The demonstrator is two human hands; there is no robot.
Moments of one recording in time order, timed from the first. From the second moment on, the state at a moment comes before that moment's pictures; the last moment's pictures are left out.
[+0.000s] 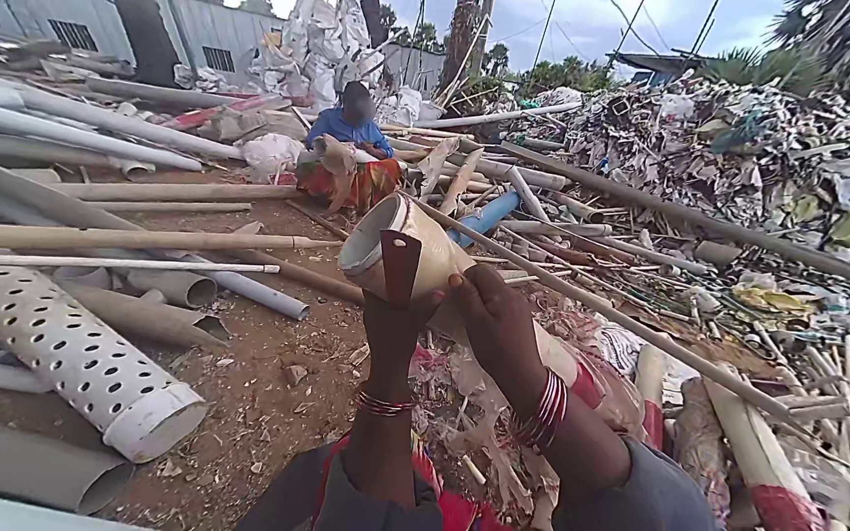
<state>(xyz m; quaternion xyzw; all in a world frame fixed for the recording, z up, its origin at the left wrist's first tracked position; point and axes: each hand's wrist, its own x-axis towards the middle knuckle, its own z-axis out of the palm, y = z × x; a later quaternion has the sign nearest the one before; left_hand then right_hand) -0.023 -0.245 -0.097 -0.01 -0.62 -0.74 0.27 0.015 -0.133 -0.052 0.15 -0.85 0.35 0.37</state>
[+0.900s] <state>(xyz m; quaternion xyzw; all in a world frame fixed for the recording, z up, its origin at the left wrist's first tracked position) -0.030 -0.235 -0.103 -0.11 -0.54 -0.77 0.32 0.093 0.054 -0.257 -0.14 -0.95 0.20 -0.20</state>
